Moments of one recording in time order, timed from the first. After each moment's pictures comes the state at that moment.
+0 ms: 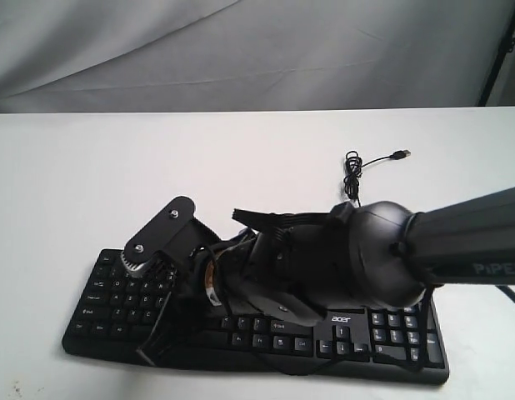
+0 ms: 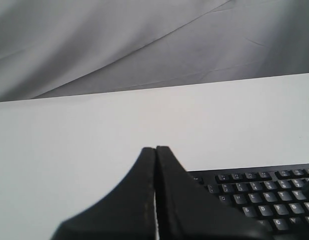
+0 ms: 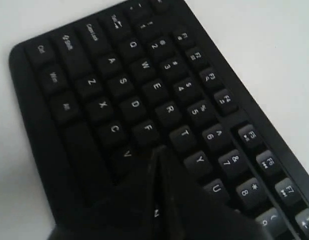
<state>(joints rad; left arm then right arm) -0.18 0.00 0.00 0.04 0.26 -0.02 0.96 1.95 -1.07 -0.28 0.09 0.24</state>
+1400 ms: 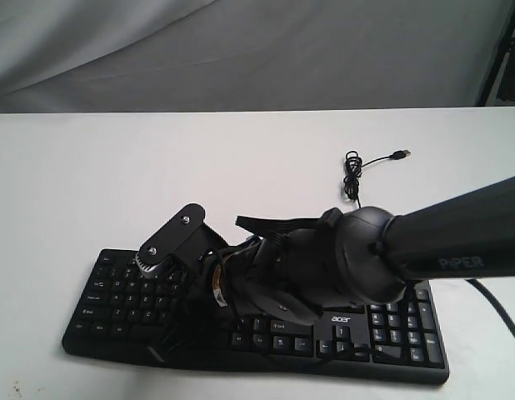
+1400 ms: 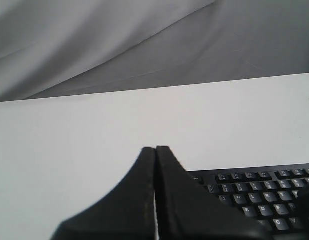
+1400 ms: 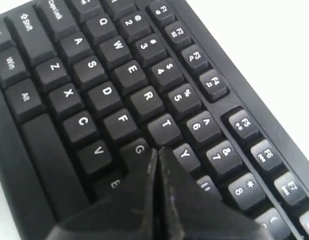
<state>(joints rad) -0.18 0.00 0.00 0.04 0.26 -0.02 0.93 2.01 -1.07 -0.27 0.05 0.24</state>
